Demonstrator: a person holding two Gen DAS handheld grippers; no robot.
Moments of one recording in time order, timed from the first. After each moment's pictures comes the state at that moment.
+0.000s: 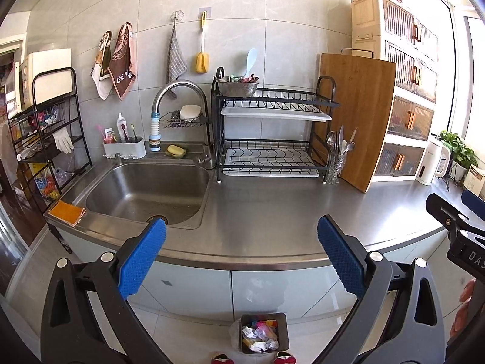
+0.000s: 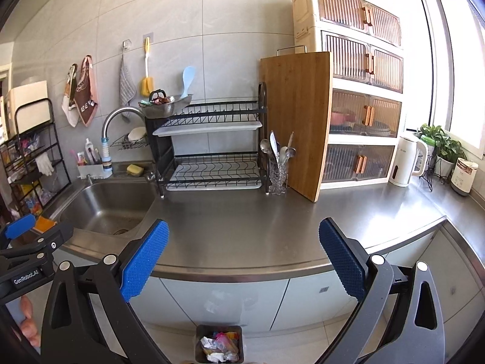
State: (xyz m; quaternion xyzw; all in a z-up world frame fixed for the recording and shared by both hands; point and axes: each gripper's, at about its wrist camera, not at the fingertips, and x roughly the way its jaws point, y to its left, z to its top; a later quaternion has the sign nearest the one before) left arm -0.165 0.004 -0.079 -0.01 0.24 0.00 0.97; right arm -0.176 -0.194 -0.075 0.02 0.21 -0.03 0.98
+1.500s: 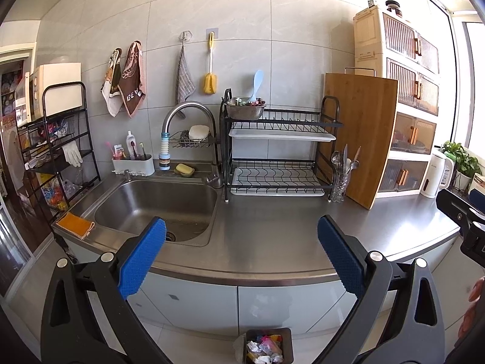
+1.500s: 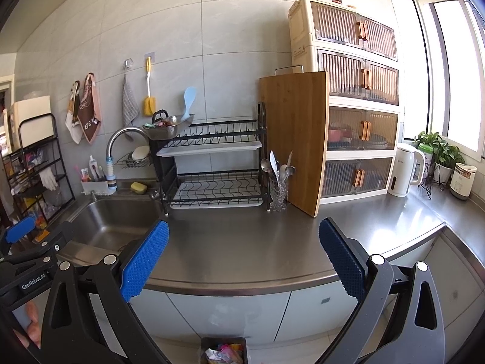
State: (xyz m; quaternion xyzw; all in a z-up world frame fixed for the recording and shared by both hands) left arm -0.177 0.017 -0.062 -0.01 0.20 0.01 0.98; right arm -0.190 -0.195 -0.050 0.03 0.18 -0.03 0.98
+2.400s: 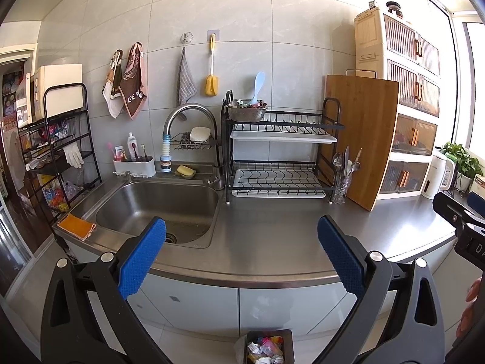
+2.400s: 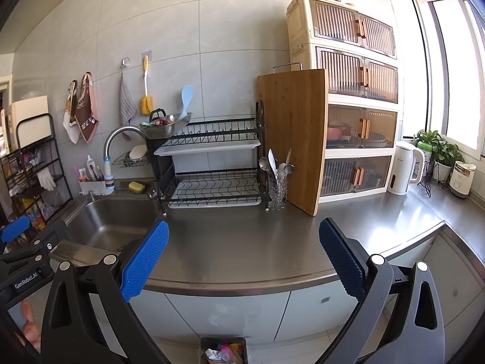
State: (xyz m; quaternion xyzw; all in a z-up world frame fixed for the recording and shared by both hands) left arm -0.176 0.017 -0.059 -0.01 0.19 0.01 0.98; right arm -0.183 -0.197 -0.052 0.03 0.18 -0.03 0.98
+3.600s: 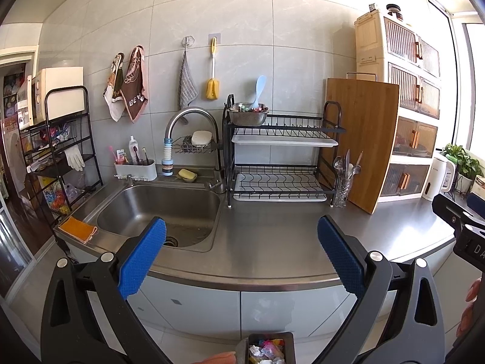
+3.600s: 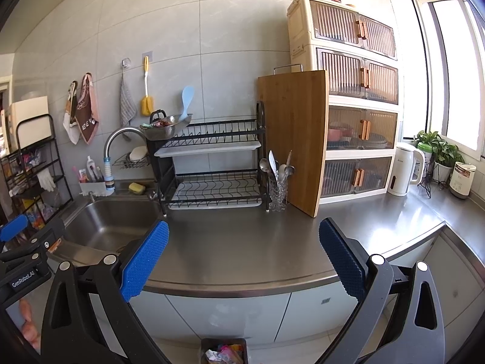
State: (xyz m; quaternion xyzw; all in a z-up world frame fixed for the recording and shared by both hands) left arm -0.177 0.022 -0.057 -0.01 0.18 0.01 0.98; right arm -0.185 -0.193 -0.051 0.03 0.18 -0.04 0.98
